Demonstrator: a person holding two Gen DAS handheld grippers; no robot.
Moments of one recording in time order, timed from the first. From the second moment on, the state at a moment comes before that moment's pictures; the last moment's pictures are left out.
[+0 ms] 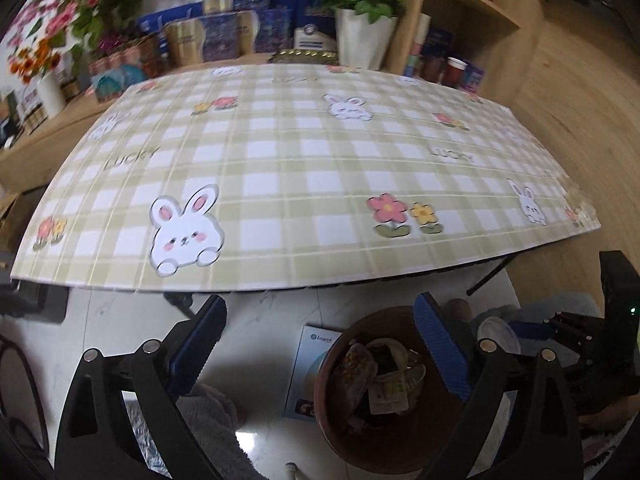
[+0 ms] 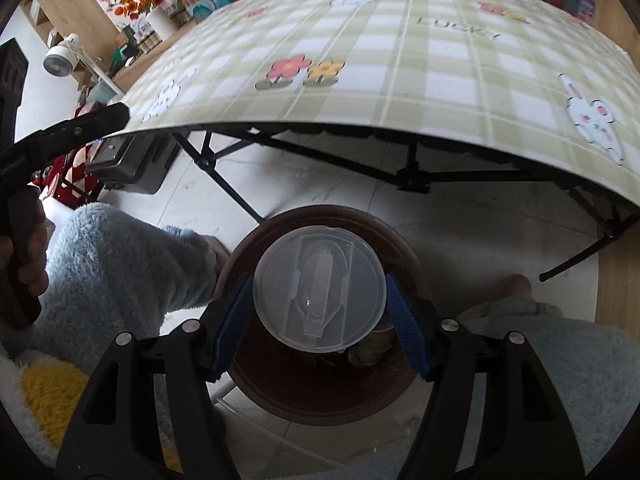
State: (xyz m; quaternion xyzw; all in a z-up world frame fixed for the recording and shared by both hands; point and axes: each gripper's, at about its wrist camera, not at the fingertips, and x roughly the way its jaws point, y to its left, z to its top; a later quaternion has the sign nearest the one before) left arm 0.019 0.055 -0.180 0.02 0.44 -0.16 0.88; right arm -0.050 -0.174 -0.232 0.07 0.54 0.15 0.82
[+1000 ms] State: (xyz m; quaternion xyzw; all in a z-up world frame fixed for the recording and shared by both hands) left arm 0.030 0.027 -0.132 0.03 0.40 -0.20 0.90; right arm -0.027 -0.208 -0.162 0.06 0.47 0.07 0.88
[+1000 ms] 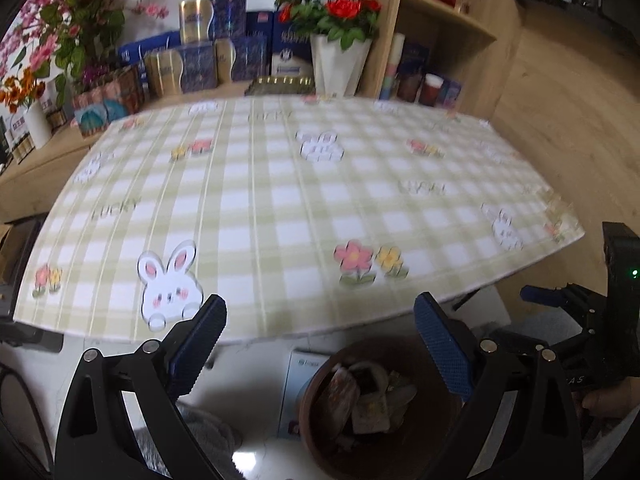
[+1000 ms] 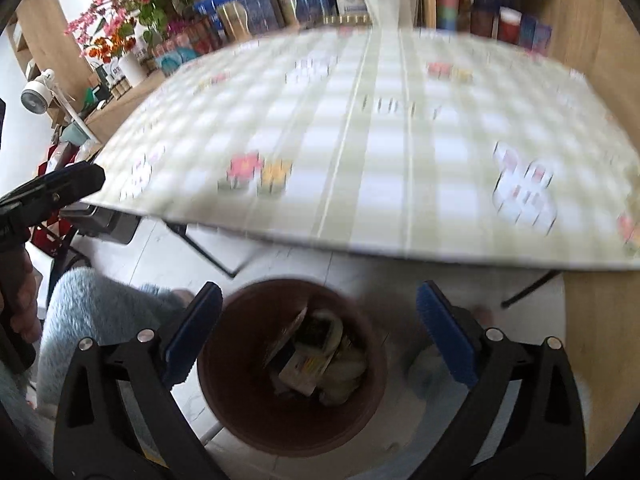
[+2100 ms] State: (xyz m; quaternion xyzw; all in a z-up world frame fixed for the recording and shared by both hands) left arm 0.029 0.014 -0.014 0.08 0.24 -0.12 0.96; right arm 0.004 -0.238 -0.019 0.04 0.31 0.01 0.95
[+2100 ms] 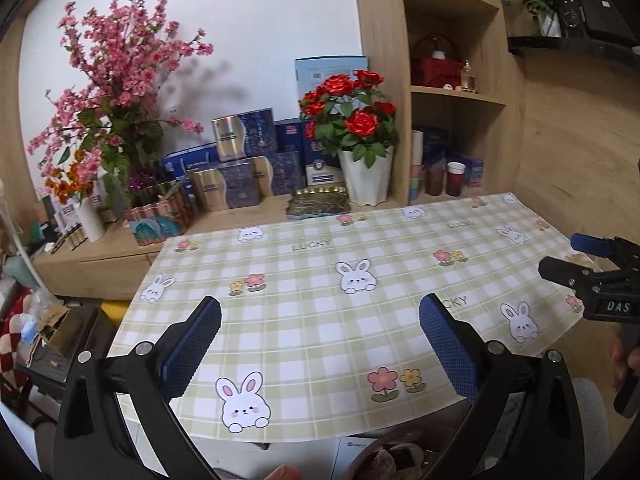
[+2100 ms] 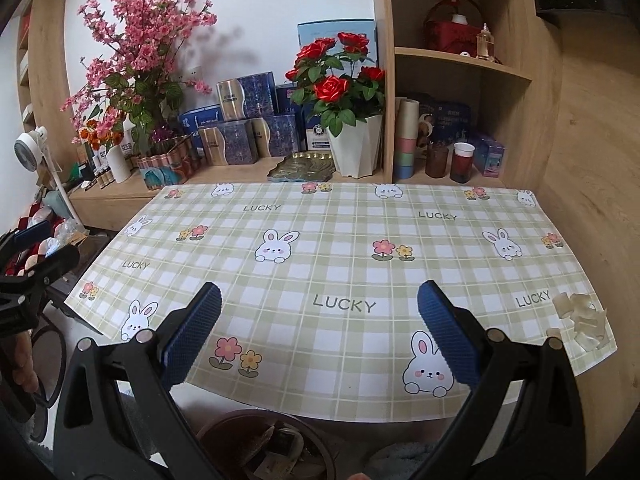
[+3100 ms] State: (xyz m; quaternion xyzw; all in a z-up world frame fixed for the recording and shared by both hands) left arm 0.034 0.016 0.004 0.04 0.26 -0.08 0.96; right arm -0.013 -0.263 0.017 0.04 0.29 0.02 0.96
